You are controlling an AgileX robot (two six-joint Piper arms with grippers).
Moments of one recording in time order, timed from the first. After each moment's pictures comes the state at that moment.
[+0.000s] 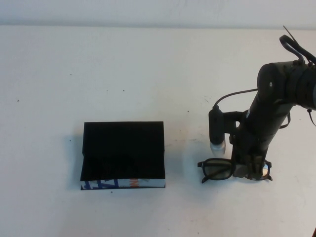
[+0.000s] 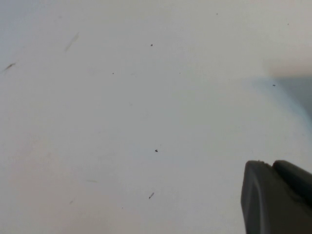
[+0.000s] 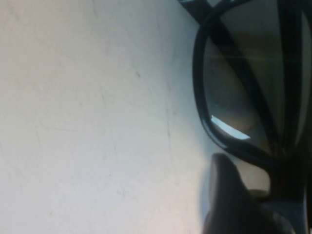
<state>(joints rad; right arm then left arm) 0.38 1.91 -1.32 0.19 1.02 -1.22 0.03 -0.01 0.03 -0.10 0.39 0.17</state>
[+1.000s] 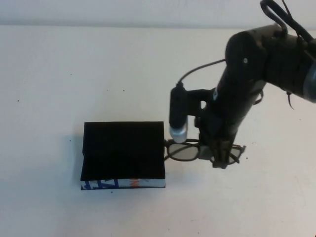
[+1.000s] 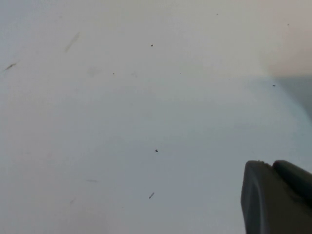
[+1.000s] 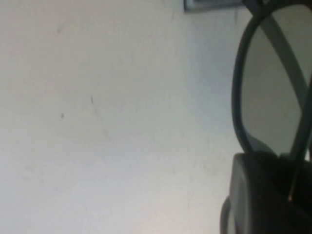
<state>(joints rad) 0.57 1.82 -1.51 0.16 1.21 -1.02 0.03 -0.01 0.03 -0.10 0.39 0.17</state>
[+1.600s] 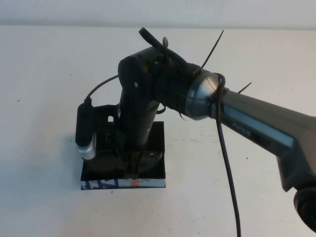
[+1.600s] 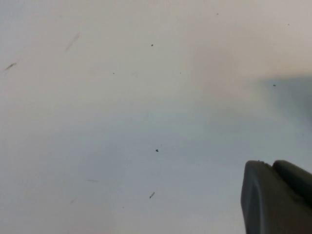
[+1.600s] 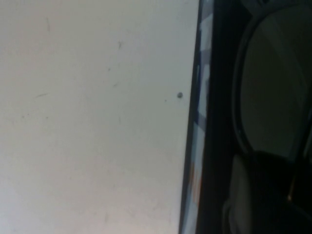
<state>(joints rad) 0.84 2.16 -1.98 0.18 1.22 -0.91 0.03 -0.01 0.03 -0.10 0.39 0.17</state>
